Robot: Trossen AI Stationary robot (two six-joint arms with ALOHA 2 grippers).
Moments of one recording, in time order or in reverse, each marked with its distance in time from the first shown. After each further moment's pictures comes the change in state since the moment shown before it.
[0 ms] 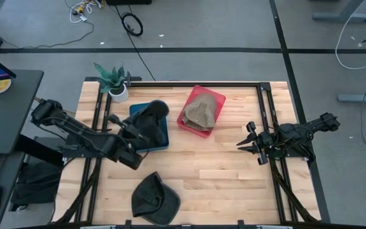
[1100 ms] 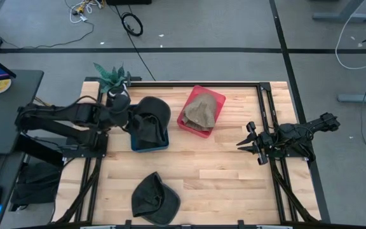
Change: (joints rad) left arm 0.387 -0.333 0.110 0.189 0.812 0.095; right arm 0.000 0.000 0.000 0.000 0.000 0.000
